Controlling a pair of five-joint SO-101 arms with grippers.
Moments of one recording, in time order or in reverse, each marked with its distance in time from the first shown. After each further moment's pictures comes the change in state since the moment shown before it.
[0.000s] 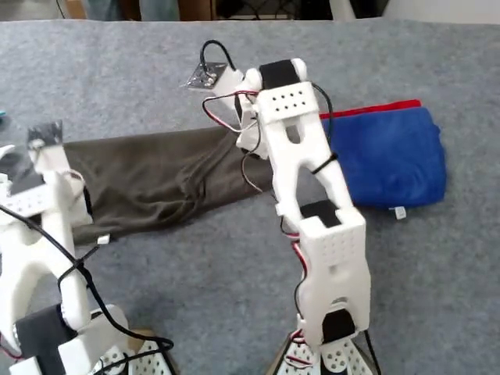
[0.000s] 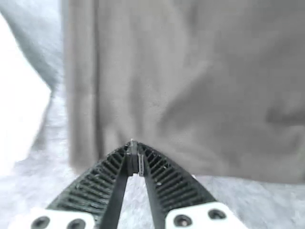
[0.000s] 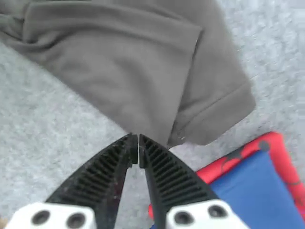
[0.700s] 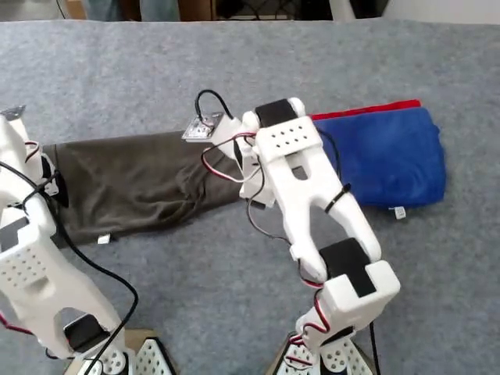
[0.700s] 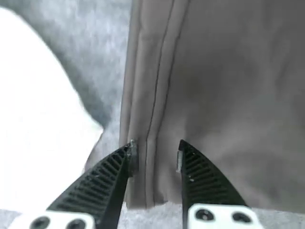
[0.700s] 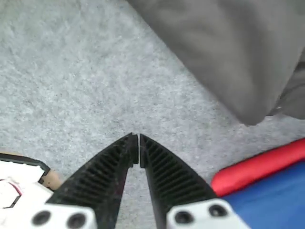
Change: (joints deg) left arm -9.0 48.4 -54.0 24.9 -4.2; right arm -3.7 -25.8 42.7 -6.9 -0.3
